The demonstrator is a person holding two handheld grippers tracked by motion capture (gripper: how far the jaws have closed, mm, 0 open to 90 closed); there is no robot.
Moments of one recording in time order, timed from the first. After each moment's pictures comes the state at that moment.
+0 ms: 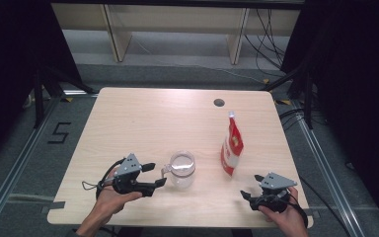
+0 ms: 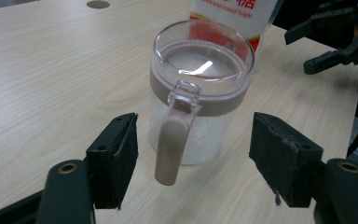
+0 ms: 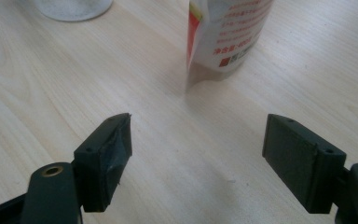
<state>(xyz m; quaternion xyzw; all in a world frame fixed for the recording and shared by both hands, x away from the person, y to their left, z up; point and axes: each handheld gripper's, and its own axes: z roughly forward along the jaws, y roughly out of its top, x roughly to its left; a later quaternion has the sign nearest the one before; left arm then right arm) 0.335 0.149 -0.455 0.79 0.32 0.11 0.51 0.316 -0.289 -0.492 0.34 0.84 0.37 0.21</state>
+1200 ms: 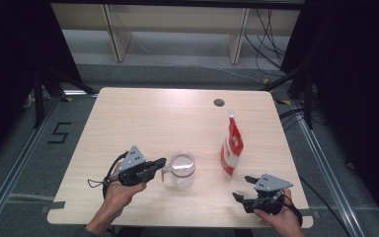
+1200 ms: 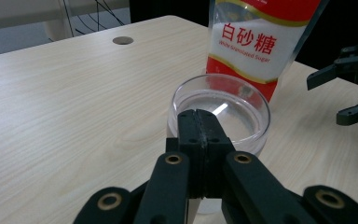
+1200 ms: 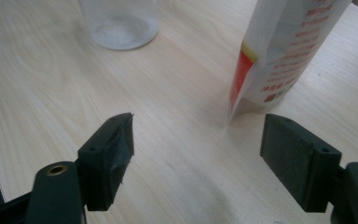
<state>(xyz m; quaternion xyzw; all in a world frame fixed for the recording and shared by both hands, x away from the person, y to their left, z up) 0.345 0.131 -0.444 0.76 0.33 0.16 0.53 0.310 -0.271 -0.486 0.31 0.84 0.41 0.18</state>
